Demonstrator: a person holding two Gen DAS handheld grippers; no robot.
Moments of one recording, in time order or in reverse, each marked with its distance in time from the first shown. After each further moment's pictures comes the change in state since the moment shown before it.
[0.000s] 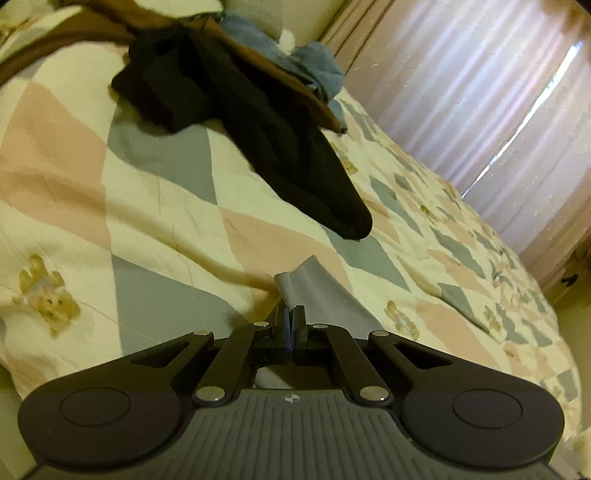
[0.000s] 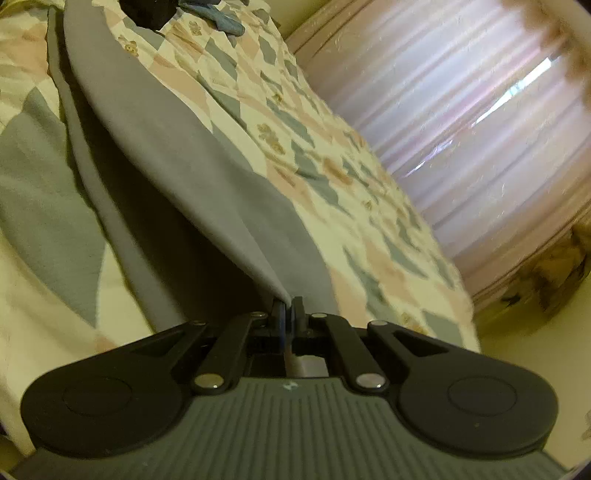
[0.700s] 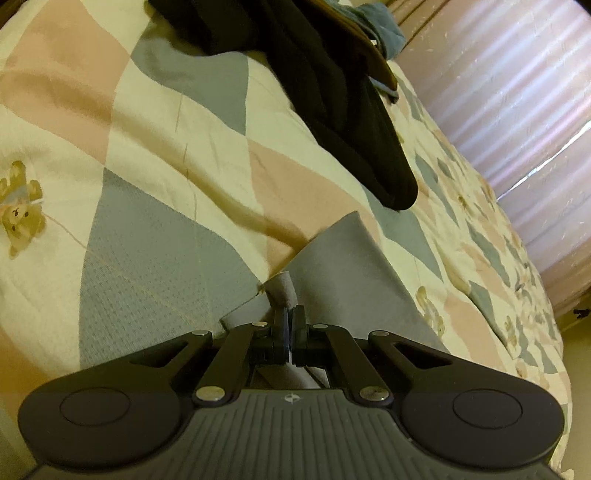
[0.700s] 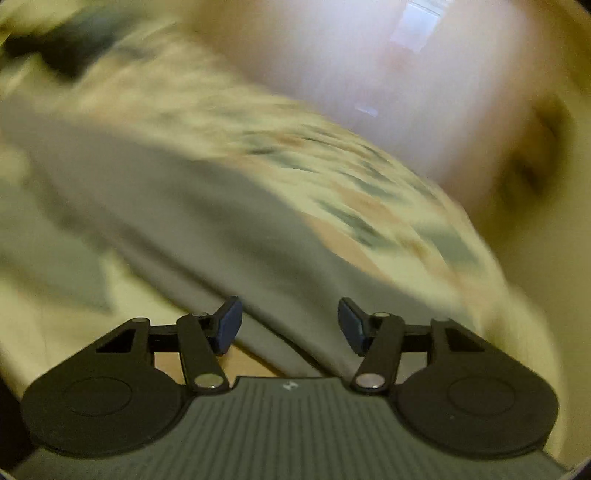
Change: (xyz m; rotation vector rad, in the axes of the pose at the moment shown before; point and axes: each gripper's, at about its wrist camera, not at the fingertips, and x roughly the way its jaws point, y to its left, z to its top) left arm 0.052 0.001 -0.015 -0.191 0.119 0.065; right arm -0.021 -0.001 -0.029 0.282 0.028 -0.002
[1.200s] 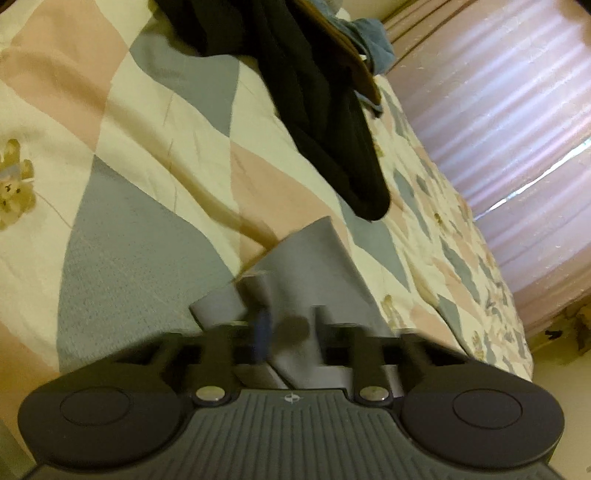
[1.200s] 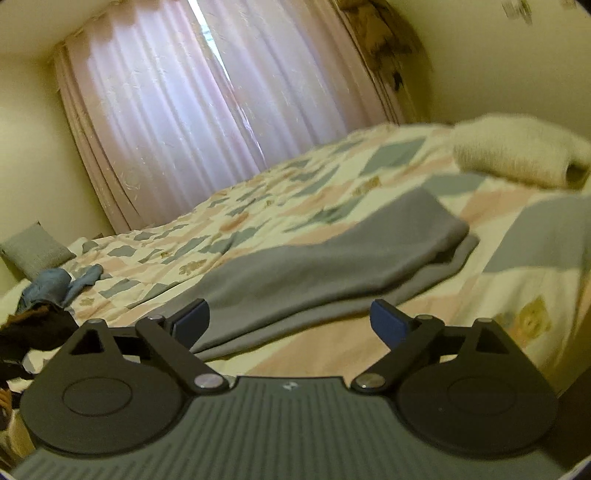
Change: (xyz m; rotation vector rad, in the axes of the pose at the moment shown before) left arm -0.006 -0.002 -0.004 -0.068 -0.019 -0.094; right arm -0.095 -0.023 -0.067 1.074 -0.214 0.022
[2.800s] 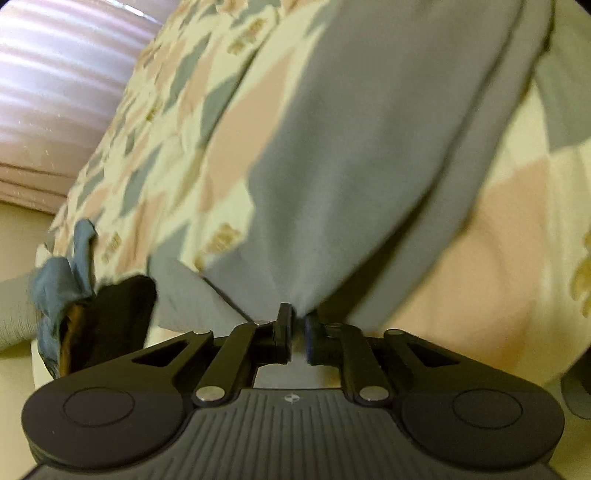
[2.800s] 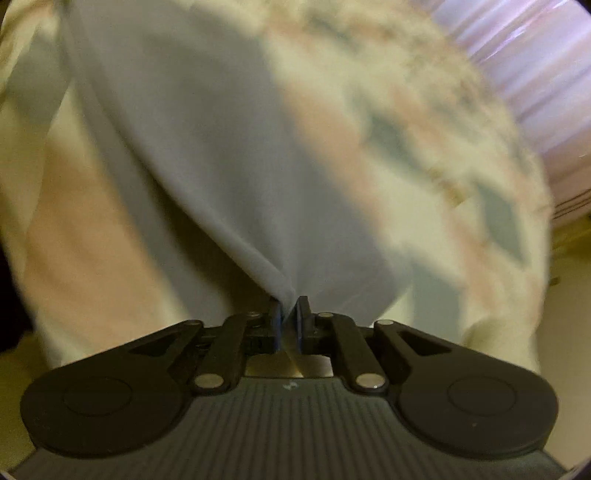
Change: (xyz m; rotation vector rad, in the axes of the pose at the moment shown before) left arm -0.006 -0.191 -0.177 1.897 0.302 0.391; right arm 0.162 -0.033 0.123 -1.343 0.756 0.060
